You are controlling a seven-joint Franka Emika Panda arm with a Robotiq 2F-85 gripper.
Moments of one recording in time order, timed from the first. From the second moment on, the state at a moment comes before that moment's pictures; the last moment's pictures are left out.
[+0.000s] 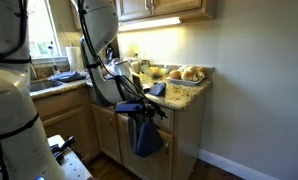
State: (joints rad) arm -0.16 0.23 -0.12 -2.62 -1.14 3.21 0.49
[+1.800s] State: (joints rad) arm -0.10 0.47 -0.24 -2.51 -1.02 3.45 0.42
